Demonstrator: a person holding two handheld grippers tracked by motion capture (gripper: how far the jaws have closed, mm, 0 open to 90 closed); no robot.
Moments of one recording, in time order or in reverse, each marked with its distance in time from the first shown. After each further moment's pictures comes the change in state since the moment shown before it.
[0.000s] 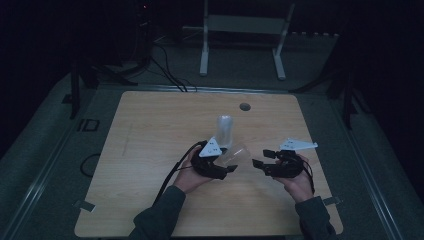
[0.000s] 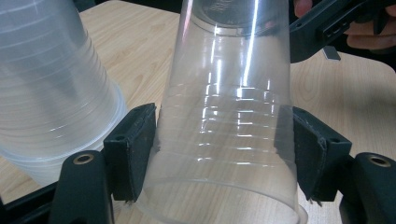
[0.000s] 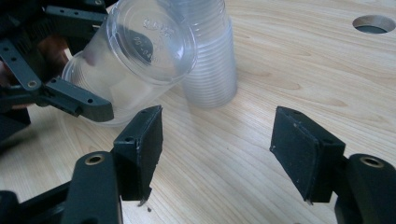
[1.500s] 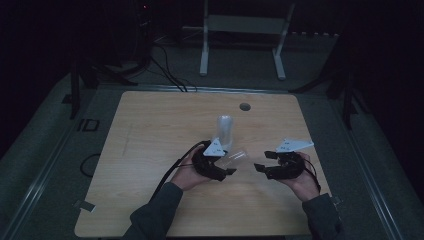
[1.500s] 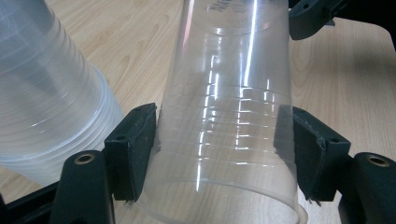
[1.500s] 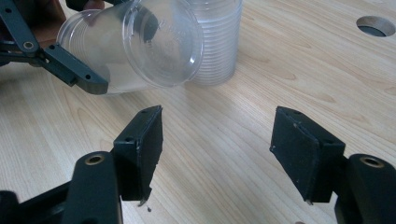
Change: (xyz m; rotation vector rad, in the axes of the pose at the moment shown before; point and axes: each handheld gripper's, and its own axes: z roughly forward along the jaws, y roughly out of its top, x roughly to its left) left arm 0.002 0.006 0.002 0.117 -0.048 0.061; right arm 0.004 0.006 -0.005 0.112 -0.021 -0.147
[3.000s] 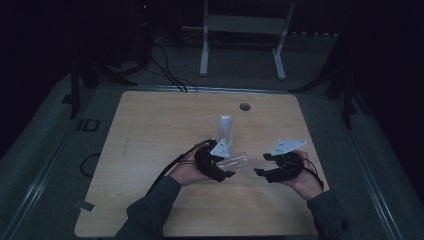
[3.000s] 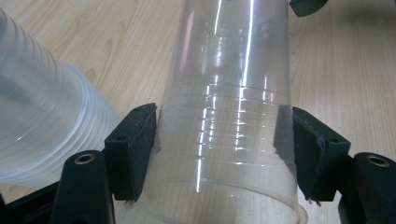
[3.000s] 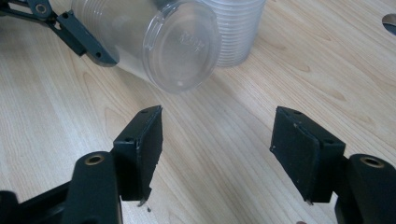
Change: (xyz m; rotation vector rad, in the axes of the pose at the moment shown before) left arm 0.001 0.013 0.002 0.142 -0.045 0.115; right arm 0.005 0.008 -0.001 0.114 0.027 -0.134
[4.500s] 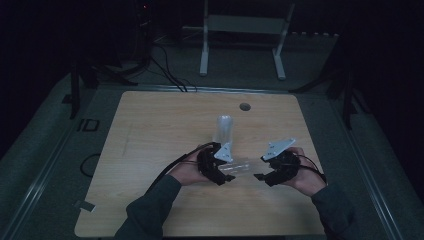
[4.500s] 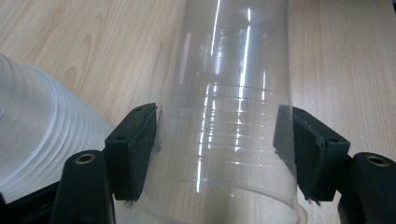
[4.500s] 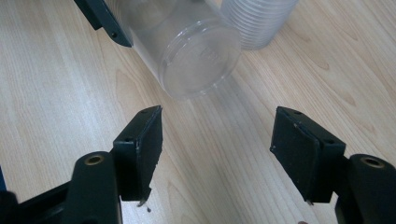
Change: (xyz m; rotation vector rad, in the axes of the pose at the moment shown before) left arm -0.005 0.004 0.005 0.057 -0.036 0.077; right arm 0.009 0.017 -0.001 0.155 0.033 -0.180
